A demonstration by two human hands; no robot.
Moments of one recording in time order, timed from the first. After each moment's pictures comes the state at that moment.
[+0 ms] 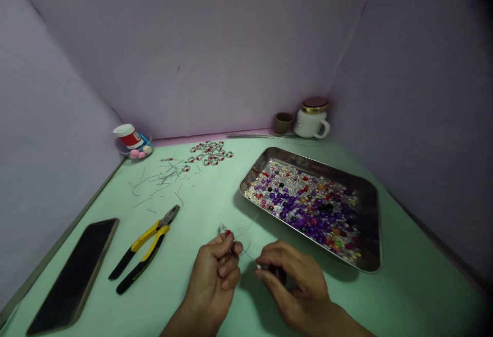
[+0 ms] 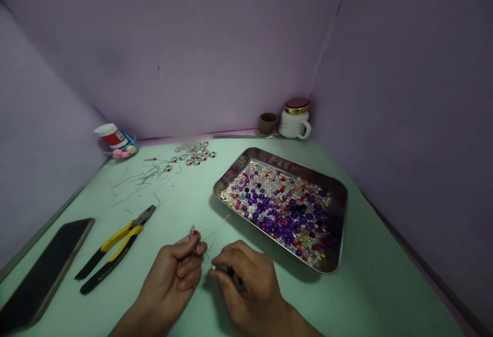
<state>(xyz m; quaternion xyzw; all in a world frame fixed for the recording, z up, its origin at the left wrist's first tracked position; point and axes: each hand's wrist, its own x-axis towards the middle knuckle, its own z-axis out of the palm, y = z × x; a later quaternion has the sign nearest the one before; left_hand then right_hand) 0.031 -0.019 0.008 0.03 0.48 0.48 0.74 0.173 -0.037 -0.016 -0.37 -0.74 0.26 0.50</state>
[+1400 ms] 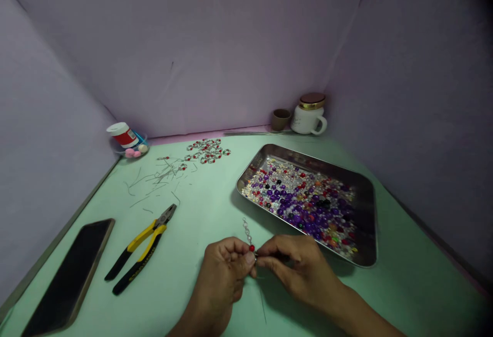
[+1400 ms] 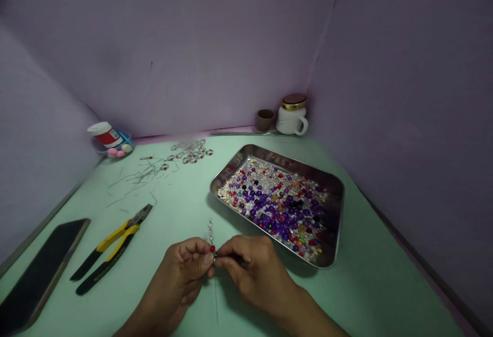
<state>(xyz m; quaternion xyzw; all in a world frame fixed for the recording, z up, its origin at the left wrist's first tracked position) 0.041 -0.032 0.010 0.26 0.52 0.38 0.72 0.190 -0.022 -0.005 -0.41 -0.76 0.34 0.37</state>
